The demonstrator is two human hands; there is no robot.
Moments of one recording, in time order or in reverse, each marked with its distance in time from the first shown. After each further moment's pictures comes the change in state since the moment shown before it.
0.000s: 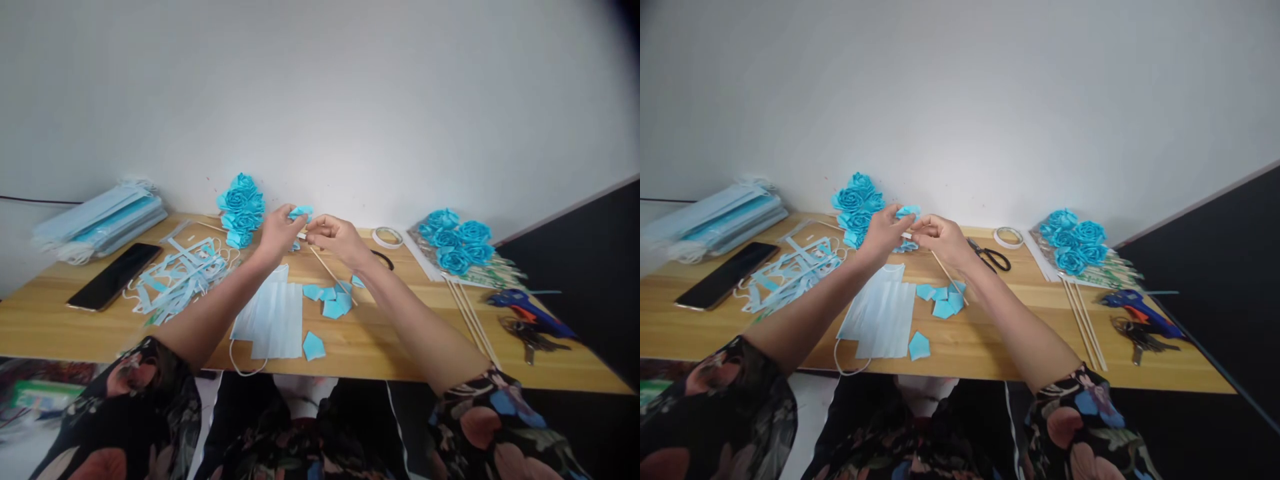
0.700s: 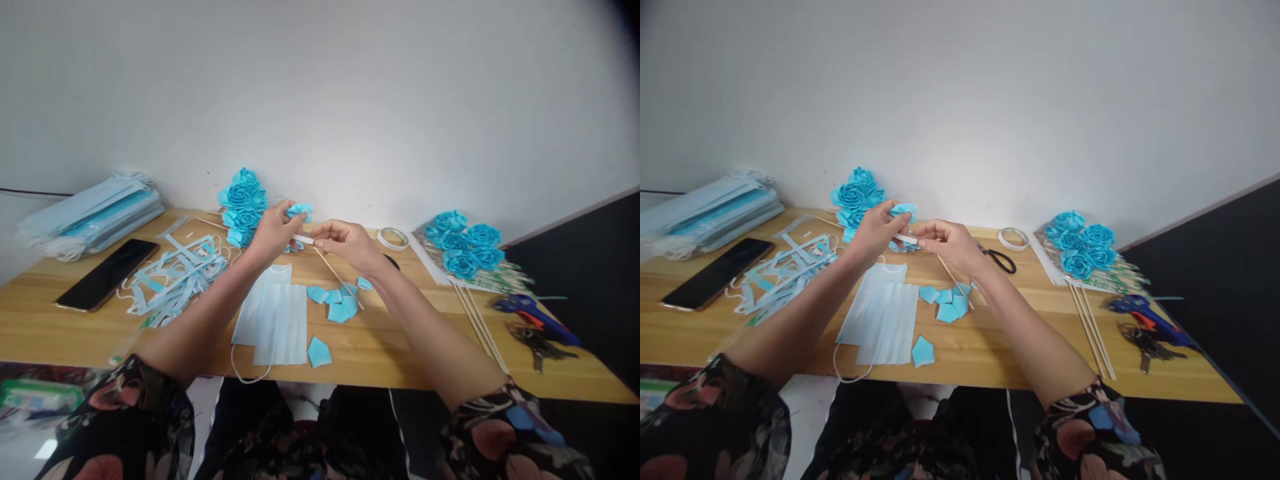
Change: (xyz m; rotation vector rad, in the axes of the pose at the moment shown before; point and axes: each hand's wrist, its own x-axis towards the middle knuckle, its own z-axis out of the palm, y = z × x) left_hand 0.000 0.001 -0.021 -0.037 -0.126 0.034; right_hand -0.002 -0.001 -0.003 -0.065 -0.047 -0.006
